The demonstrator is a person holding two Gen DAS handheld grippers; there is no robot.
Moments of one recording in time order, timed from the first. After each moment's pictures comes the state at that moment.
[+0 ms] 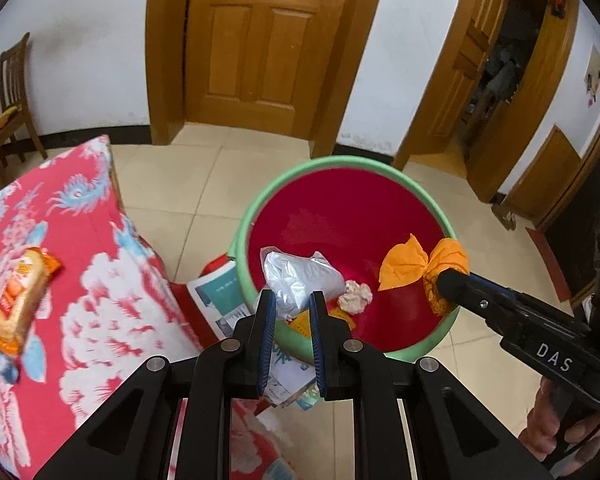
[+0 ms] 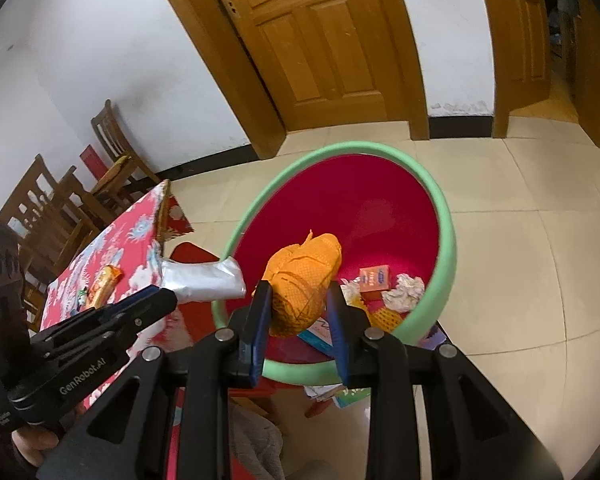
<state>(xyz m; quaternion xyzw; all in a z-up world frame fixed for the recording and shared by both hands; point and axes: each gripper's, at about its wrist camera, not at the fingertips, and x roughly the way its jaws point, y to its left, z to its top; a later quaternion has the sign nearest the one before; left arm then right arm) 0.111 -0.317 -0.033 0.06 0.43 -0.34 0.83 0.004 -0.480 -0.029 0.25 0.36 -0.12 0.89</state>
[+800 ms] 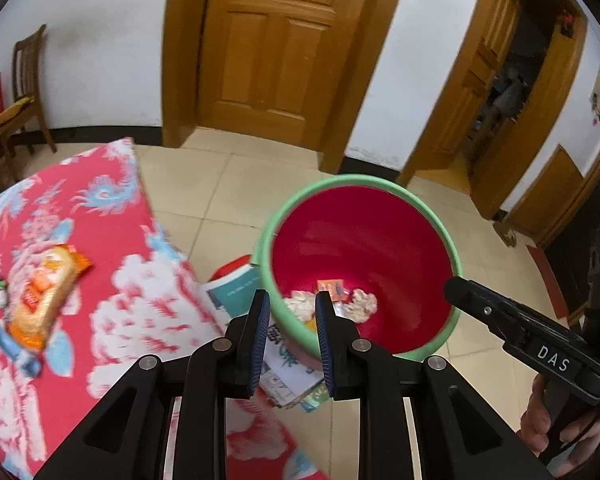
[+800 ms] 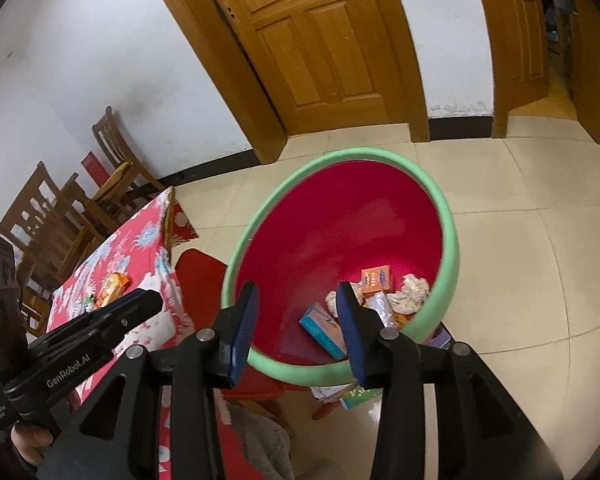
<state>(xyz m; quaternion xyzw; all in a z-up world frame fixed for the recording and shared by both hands) 0.113 -0.283 -0.012 0.03 0.42 -0.32 0.85 0.003 -0.471 -0.017 0.25 0.35 -0.11 0.90</state>
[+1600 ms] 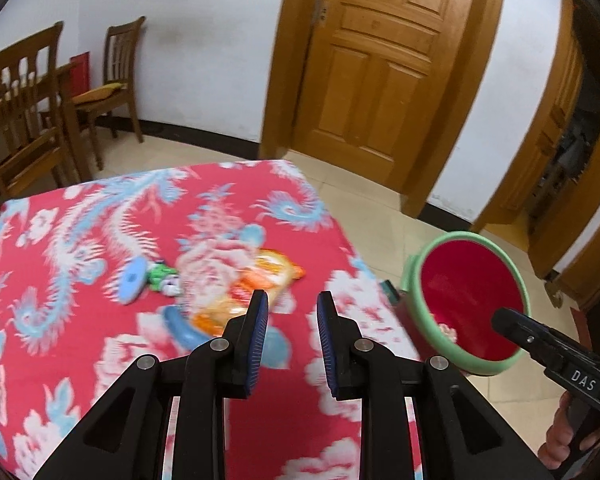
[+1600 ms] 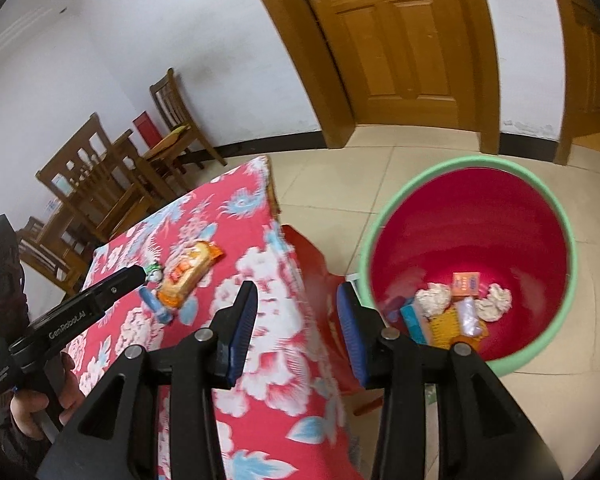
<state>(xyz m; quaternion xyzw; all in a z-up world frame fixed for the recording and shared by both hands) 0.147 -0.129 0.010 -0.02 0.39 -0.19 0.90 0.057 -0.366 0.006 0.21 0.36 -0.01 0.91</state>
